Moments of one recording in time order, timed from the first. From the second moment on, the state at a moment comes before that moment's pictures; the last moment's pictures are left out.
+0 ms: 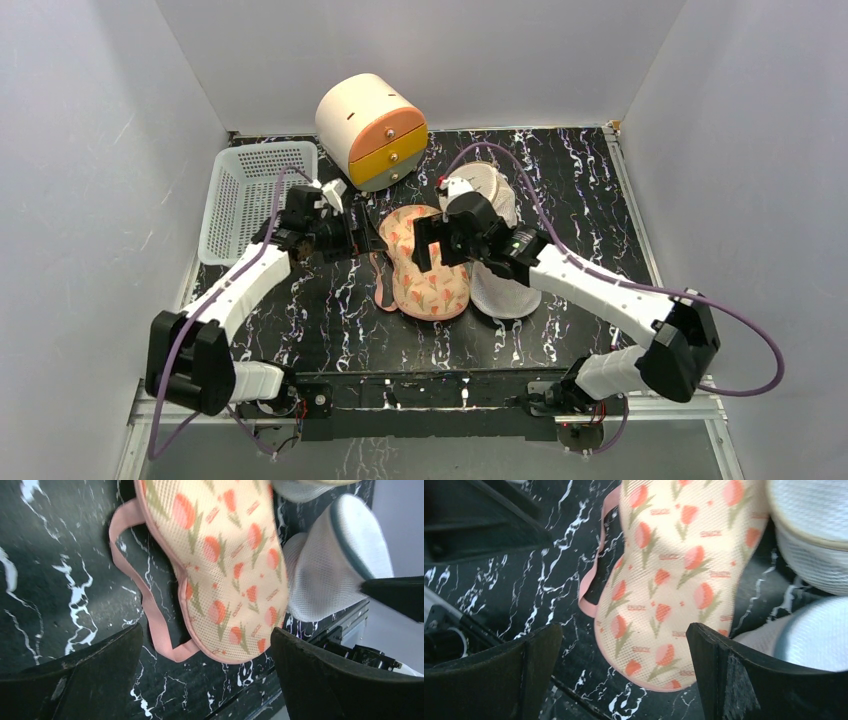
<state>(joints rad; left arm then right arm) -0.29 1.27 0.90 -0.43 0.42 -0.48 0.83 1.38 1.13 -0.42 0.04 0.43</state>
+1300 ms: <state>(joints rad) -0.58 2.32 1.76 -0.06 0.31 -0.70 0.58 1.21 1.00 -0.68 0.31 0.52</state>
